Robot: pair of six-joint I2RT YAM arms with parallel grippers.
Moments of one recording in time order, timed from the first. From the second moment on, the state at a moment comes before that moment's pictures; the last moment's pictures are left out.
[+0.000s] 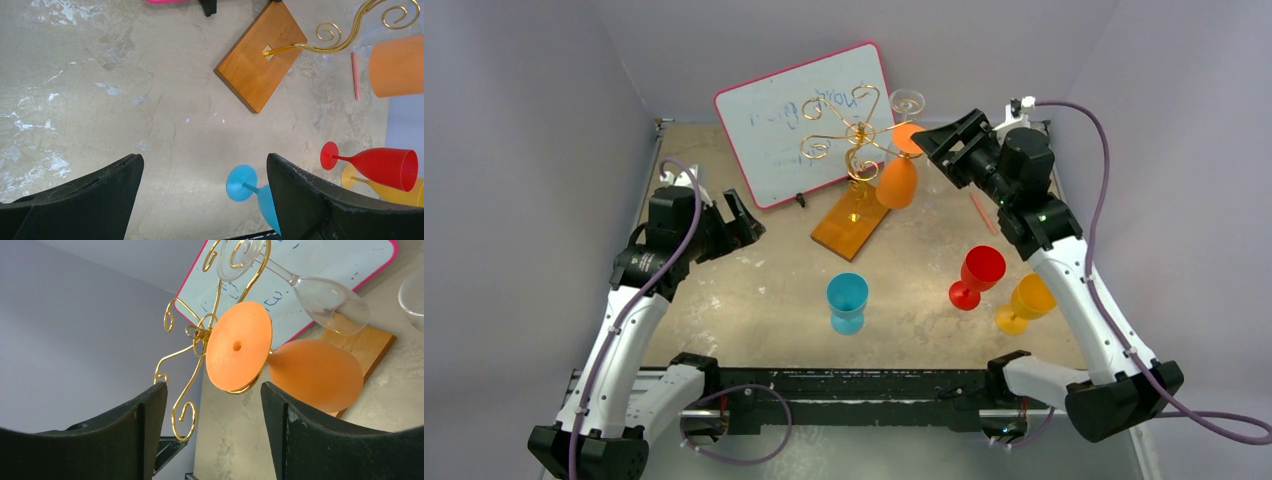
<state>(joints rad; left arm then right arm) -0.18 0.90 1.01 -0.76 0.11 -0.56 0.32 1.16 1.27 -0.29 -0.11 1.00</state>
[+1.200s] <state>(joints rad) -0.18 0.88 0.97 -0.64 0.33 -0.56 0.32 0.82 1.02 -0.45 -0.14 0.51</state>
